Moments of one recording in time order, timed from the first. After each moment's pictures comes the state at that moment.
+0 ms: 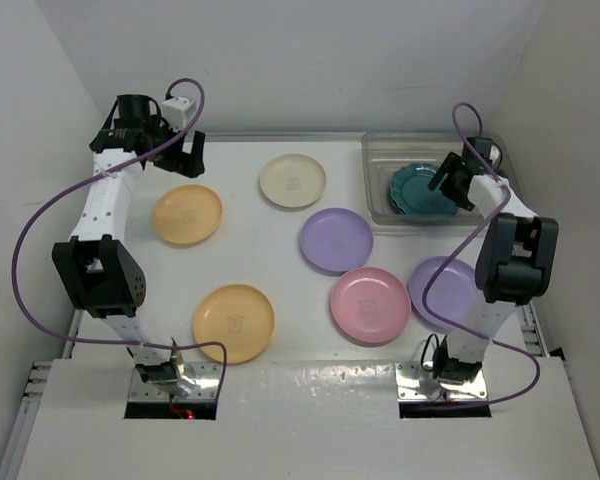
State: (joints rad) left arm 0.09 1.72 1.75 -0.79 0.36 0.34; right arm -0.20 1.86 1.30 -0.32 0.09 0.44
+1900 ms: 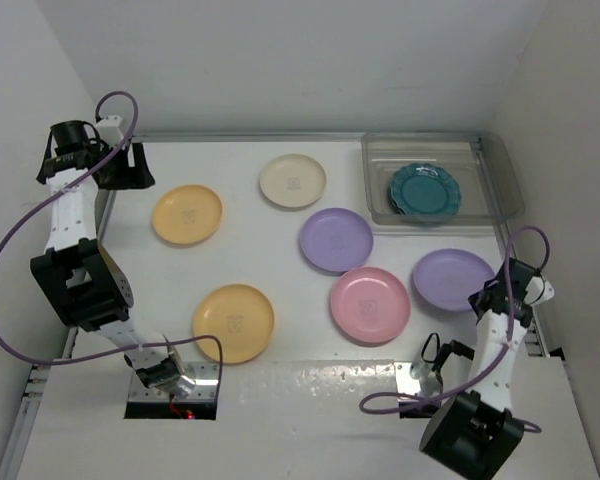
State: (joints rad) left arm 0.41 1.67 1.56 -0.69 0.43 0.26; right arm -0.57 0.78 0.38 -0.58 0.19 0.60
